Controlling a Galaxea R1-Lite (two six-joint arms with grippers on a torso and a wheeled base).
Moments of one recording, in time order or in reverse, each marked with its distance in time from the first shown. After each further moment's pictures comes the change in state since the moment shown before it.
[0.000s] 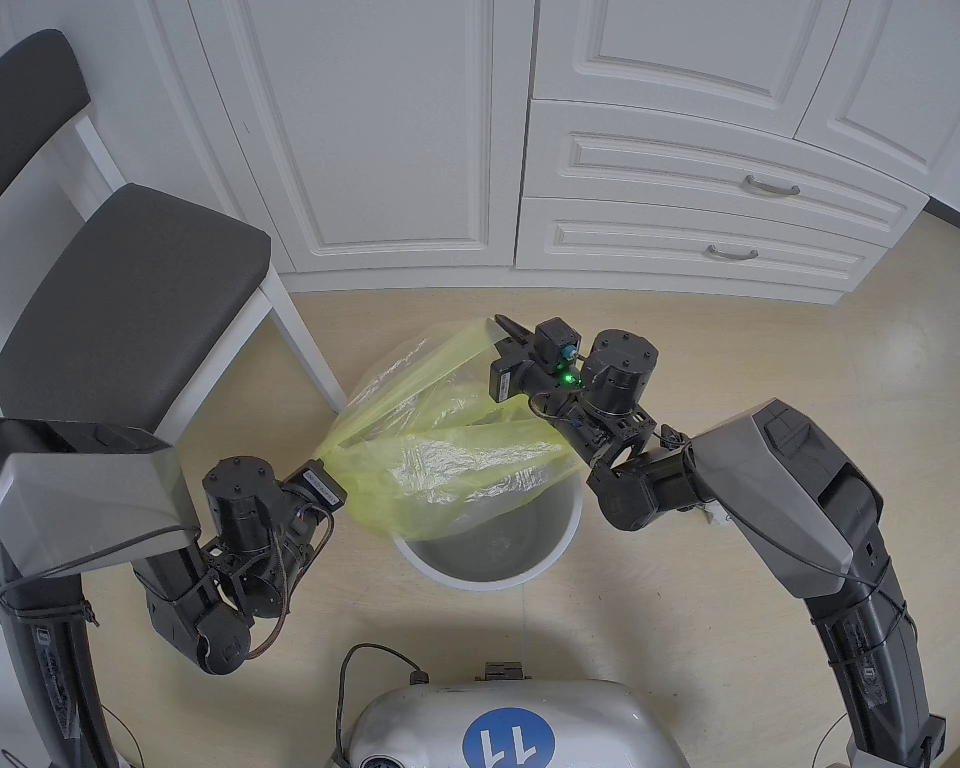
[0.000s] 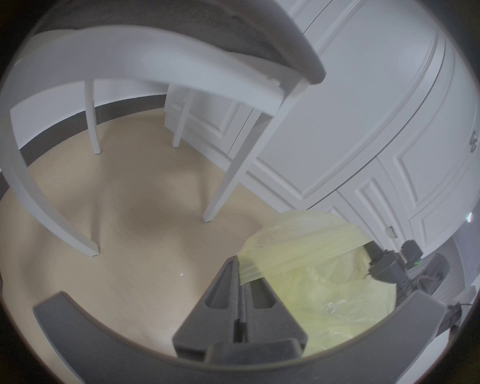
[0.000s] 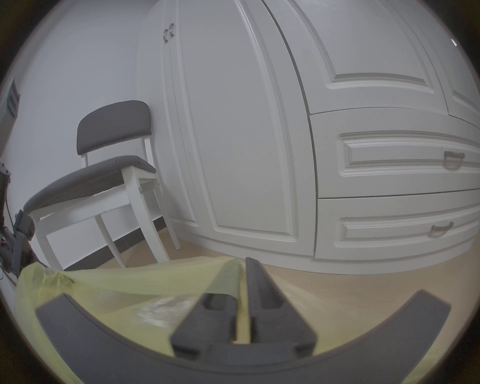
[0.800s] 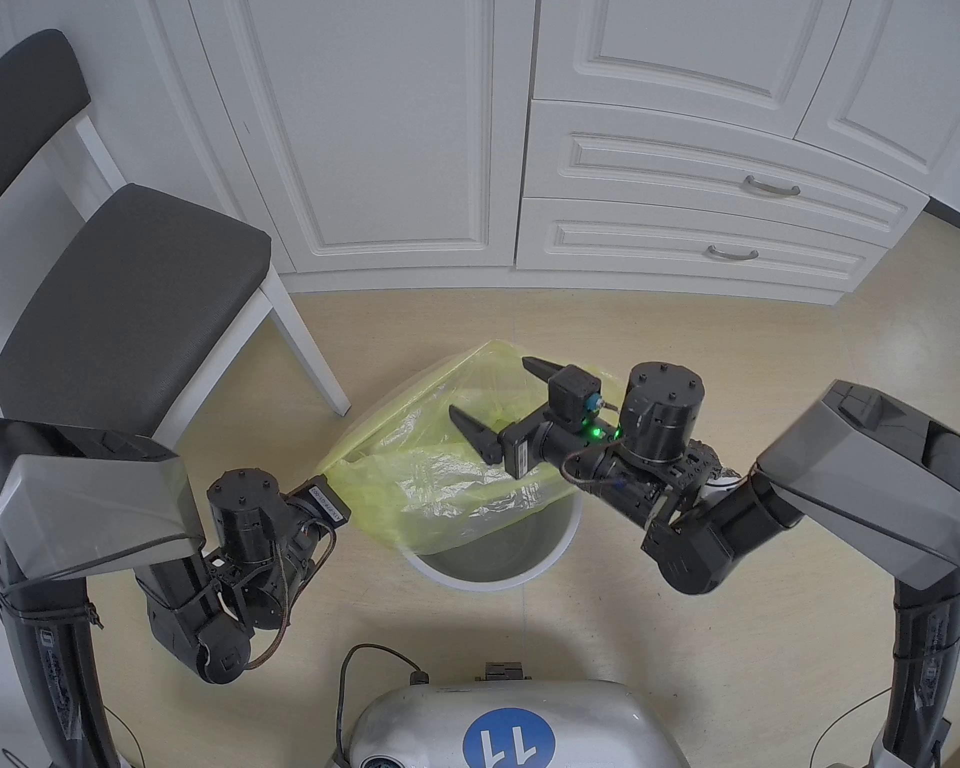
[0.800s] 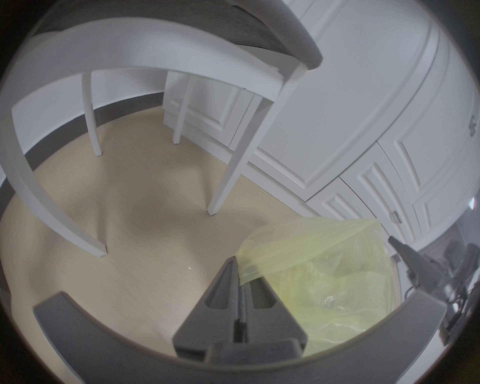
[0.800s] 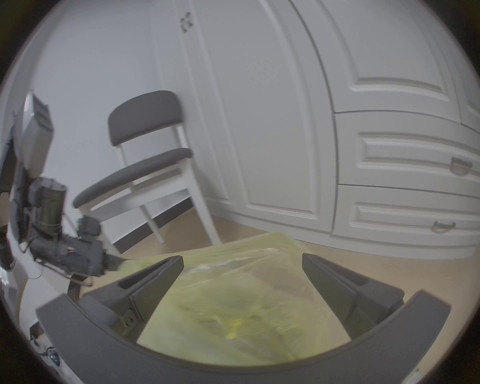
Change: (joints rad) left arm -0.010 0.013 0.031 -0.003 -0.003 0.047; right arm 0.071 -0.316 0.616 -0.103 0.072 -0.040
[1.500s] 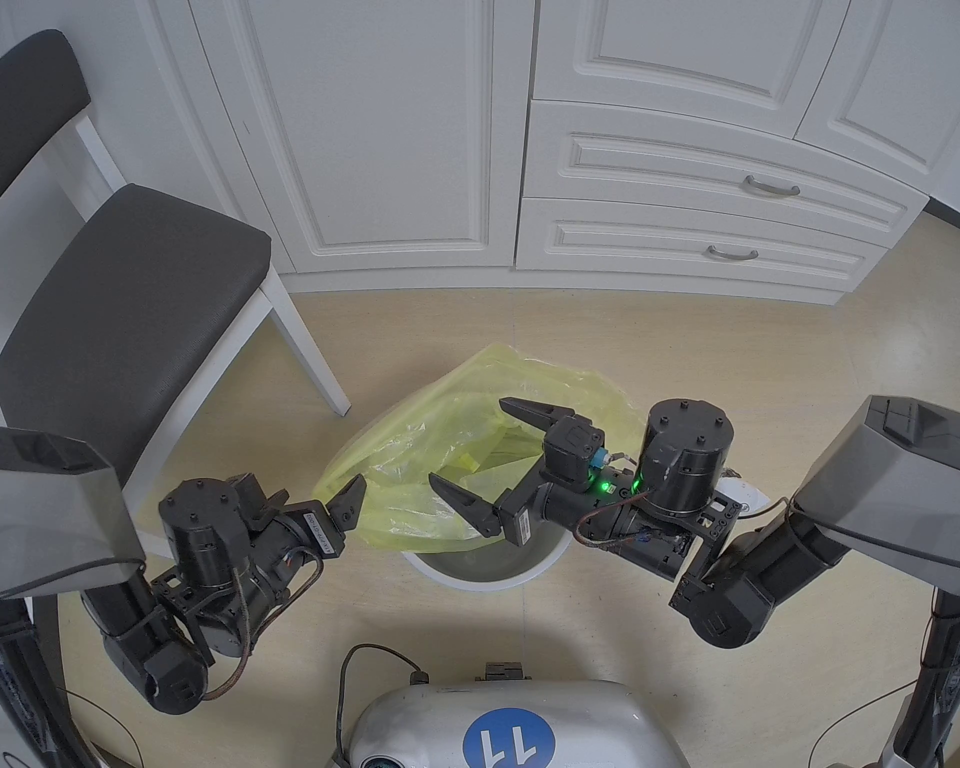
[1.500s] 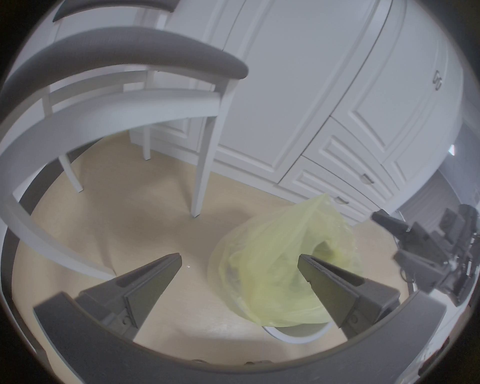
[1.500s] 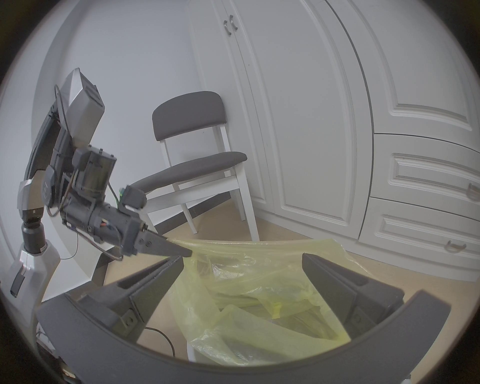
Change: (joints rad) left arm -0.051 -0.186 0.179 0.002 -0.092 0.237; right arm 0.095 -0.137 0.265 -0.070 0.075 -0.096
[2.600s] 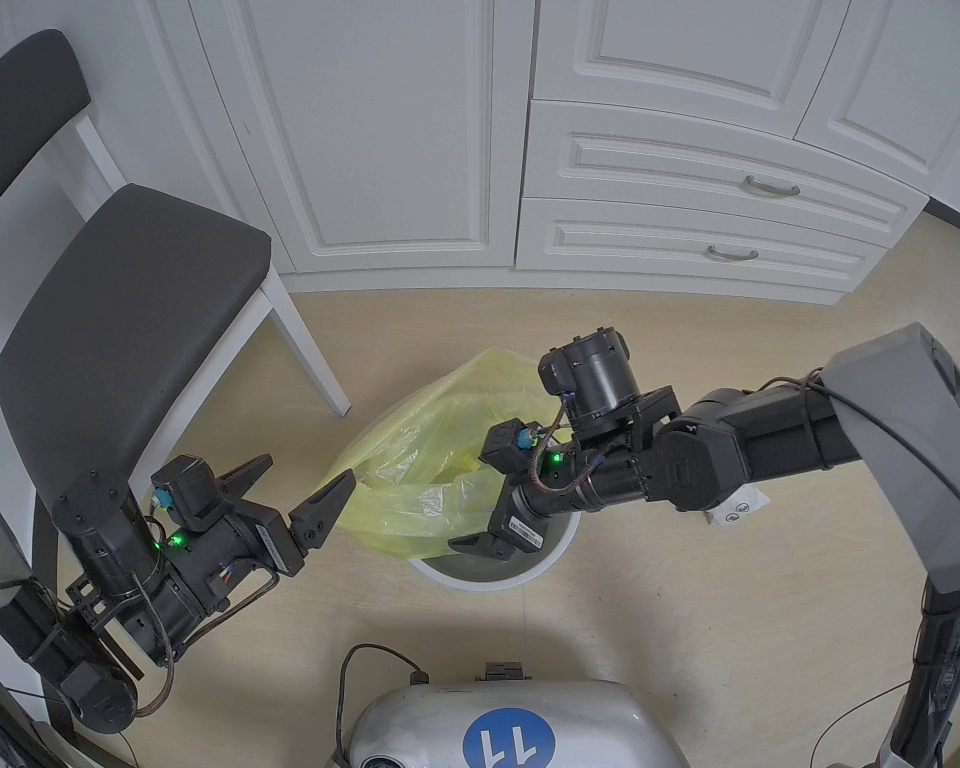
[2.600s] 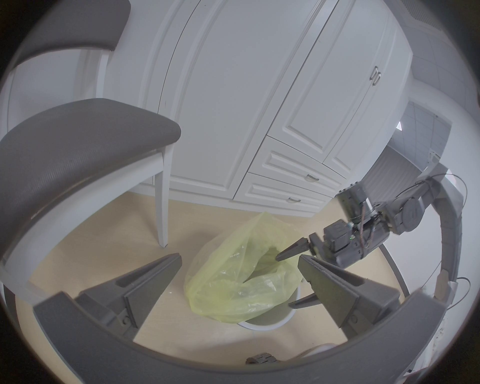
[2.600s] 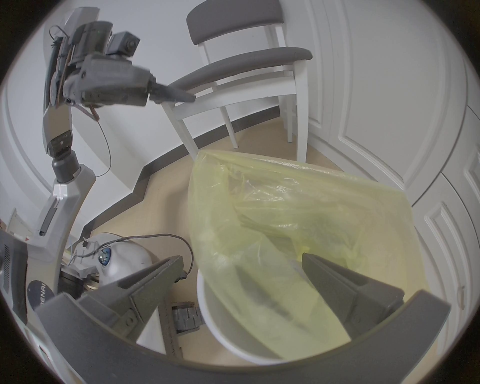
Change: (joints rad) left arm 0.012 -0.293 0.135 0.010 -0.255 0.219; right arm -0.027 0.027 -0.586 1.252 0.065 -0.352
